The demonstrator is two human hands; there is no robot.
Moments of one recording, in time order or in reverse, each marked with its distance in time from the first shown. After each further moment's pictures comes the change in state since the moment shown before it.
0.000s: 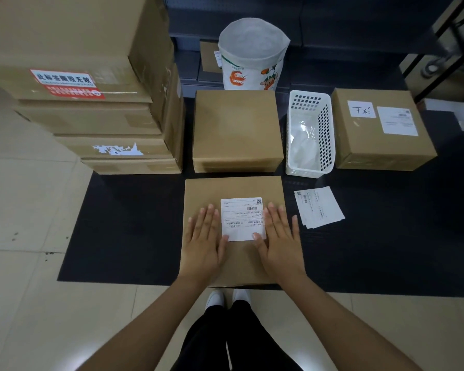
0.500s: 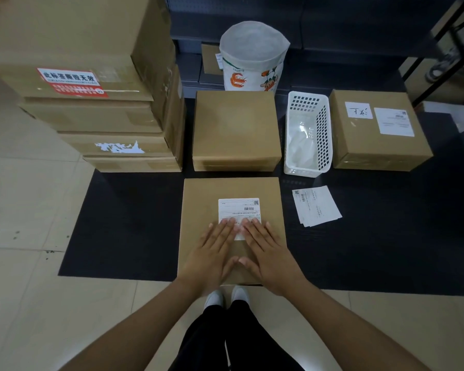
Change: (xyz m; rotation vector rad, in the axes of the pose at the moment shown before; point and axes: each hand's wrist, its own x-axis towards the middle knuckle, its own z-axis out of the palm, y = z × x) left_hand -0.019 0.004 0.003 0.100 -0.084 0.353; right_hand -0.022 0.000 -0.003 -0.067 -0.088 -0.411
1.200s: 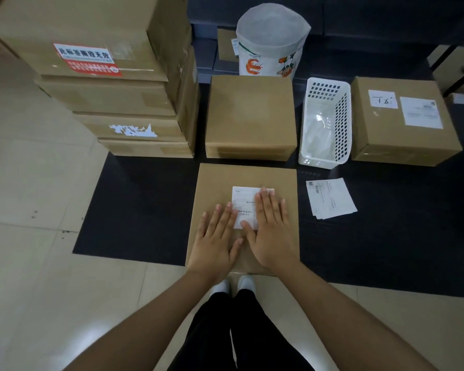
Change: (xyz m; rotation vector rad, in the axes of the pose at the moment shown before) left_hand -0.010 0.006 0.007 -0.034 -0.043 -0.294; right_hand 0.038 -0.014 0.012 0.025 0.108 0.298
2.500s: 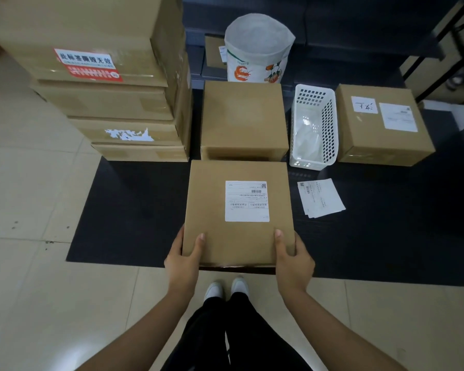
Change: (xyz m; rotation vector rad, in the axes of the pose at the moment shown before) left_hand -0.041 -0.027 -0.002 -1.317 0.298 -0.726; right_hand -0.065 -0.005 -0.008 0.945 0.332 0.863
